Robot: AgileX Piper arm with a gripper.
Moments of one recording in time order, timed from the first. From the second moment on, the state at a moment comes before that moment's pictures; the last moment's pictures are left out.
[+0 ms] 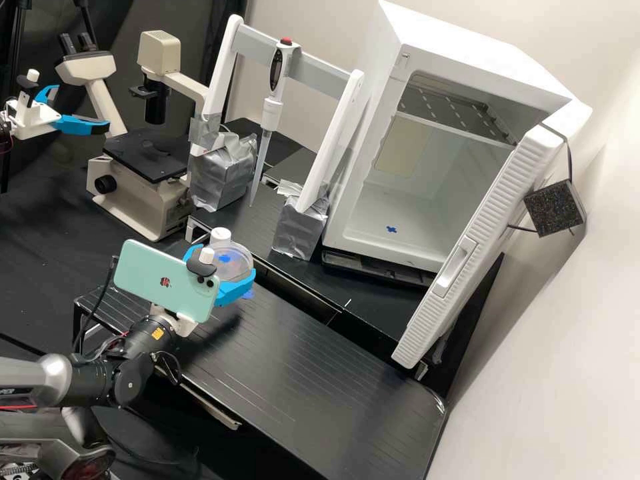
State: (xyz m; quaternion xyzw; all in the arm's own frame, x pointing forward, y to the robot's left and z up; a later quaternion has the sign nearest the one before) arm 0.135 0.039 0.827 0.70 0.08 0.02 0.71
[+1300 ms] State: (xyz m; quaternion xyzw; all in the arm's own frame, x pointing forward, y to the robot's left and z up) arm 0.155 0.009 0.826 0.69 0.04 -0.03 0.72
